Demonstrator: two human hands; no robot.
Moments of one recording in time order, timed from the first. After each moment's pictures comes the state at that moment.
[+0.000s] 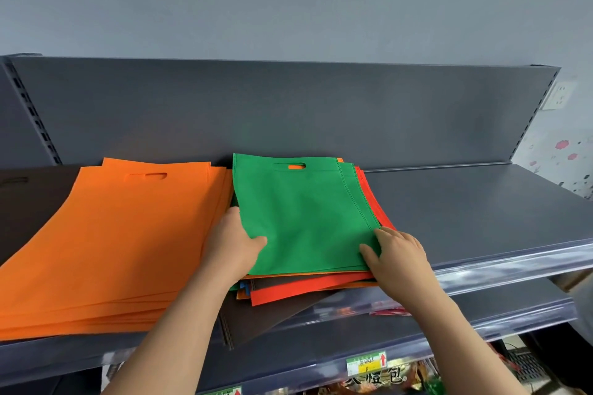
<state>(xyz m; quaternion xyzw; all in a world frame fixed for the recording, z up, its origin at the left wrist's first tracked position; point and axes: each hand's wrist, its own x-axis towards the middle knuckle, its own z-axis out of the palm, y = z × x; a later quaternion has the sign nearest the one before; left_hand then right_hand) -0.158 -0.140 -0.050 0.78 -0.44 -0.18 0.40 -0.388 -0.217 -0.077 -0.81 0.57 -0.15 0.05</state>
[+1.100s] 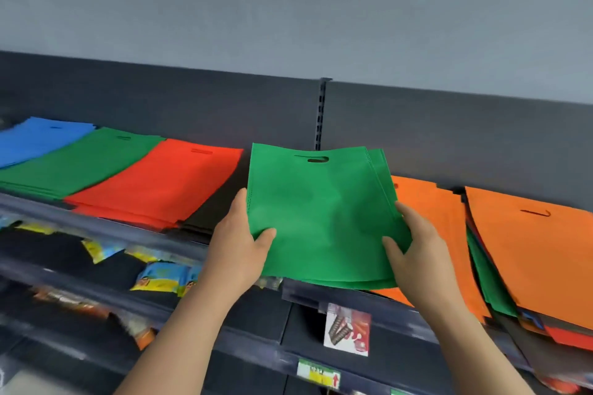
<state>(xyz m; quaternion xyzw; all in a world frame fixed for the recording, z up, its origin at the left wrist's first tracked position) 0.078 0.141 -0.009 0.82 -0.35 0.02 0.46 -0.088 -0.026 -0.027 -0.84 0.35 -0.35 0.23</state>
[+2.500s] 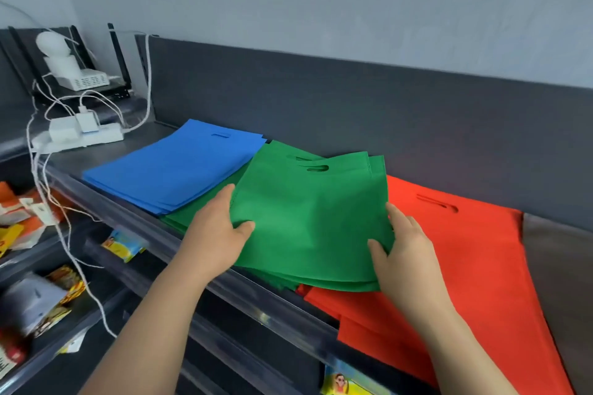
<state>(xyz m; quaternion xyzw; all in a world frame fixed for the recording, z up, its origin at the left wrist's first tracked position) 0.577 0.368 -0.030 0.90 -0.21 0.00 0.38 0.435 0.169 -0.045 -0.90 0.26 -0.26 0.25</state>
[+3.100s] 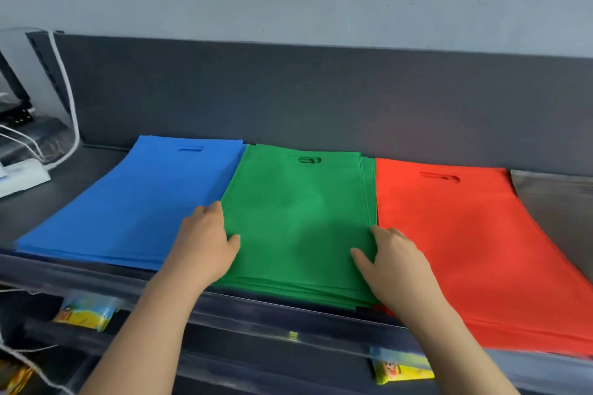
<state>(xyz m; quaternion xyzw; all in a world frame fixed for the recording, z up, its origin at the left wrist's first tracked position) 0.701 0.399 -0.031 0.93 -0.32 -0.07 0.16 0.508 0.253 -0.051 -0.88 0.44 -0.13 0.14</state>
